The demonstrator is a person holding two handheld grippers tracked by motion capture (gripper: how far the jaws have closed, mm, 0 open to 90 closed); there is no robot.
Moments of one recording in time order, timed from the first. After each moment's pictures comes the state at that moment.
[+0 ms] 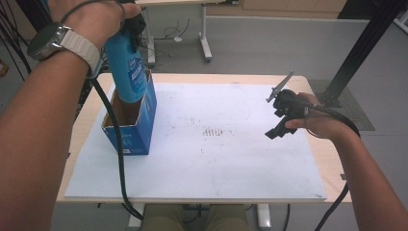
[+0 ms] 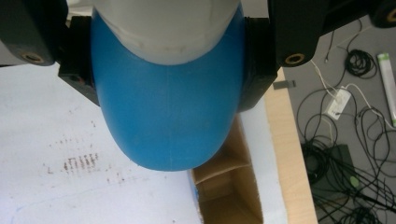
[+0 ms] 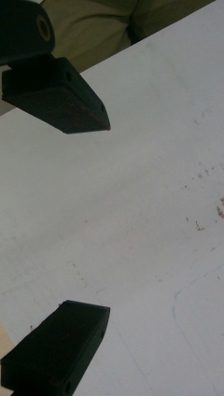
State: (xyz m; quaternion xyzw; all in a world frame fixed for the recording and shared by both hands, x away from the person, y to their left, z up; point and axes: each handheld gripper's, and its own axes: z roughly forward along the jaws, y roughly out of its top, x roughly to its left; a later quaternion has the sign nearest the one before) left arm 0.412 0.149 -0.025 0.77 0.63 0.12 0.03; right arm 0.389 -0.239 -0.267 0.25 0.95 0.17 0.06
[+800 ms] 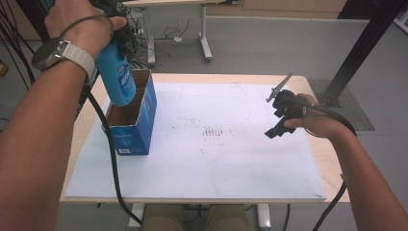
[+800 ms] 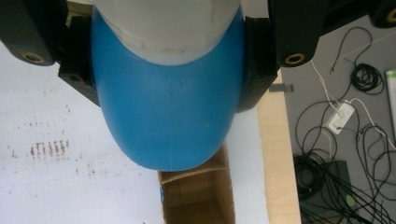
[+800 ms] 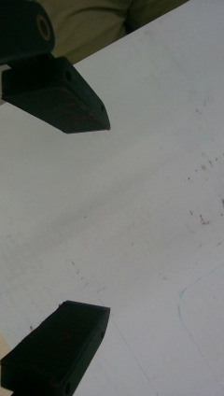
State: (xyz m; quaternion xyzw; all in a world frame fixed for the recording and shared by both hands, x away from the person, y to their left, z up) left arm 0.433 0.187 -0.060 0.74 0.66 0.12 0.03; right arm 0.399 -0.244 -0.278 0.26 0.95 0.17 0.05
